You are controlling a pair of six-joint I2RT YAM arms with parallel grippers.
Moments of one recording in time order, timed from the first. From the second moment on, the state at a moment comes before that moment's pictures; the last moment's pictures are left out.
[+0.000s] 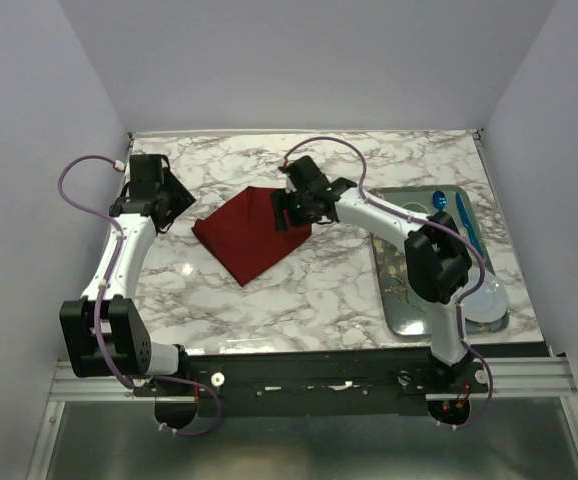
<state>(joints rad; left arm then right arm) 0.05 1.39 1.13 -0.53 -0.02 -0.65 0.70 2.07 1.66 -0.49 -0.09 0.31</state>
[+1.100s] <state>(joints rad) 0.29 1.32 0.92 -0.61 0.03 -0.93 1.12 2.51 2.28 -0.67 0.23 -0.05</state>
